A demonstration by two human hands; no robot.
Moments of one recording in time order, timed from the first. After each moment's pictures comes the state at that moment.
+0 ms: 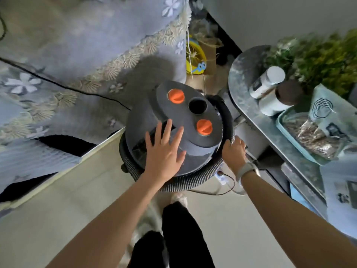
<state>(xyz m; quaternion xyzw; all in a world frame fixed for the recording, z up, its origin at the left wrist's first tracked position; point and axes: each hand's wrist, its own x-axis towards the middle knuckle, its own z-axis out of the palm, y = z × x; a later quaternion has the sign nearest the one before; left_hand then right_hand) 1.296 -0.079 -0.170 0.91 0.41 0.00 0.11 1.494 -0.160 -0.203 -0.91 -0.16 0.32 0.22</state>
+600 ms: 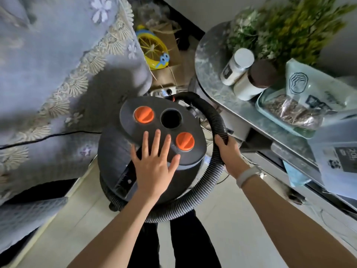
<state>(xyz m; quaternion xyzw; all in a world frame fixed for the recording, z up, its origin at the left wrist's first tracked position) 1.333 -0.041 -0.202 0.93 0.35 -0.01 0.08 1.518 -0.152 -0.212 -0.84 0.03 0.34 0.42</state>
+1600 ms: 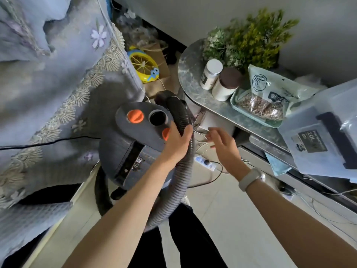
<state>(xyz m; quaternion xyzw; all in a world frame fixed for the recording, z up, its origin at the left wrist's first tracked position) 1.412 -0.078 -0.097 0.62 0.42 0.02 0.66 1.492 -0.200 -0.094 -0.81 -0.11 0.31 0.48</state>
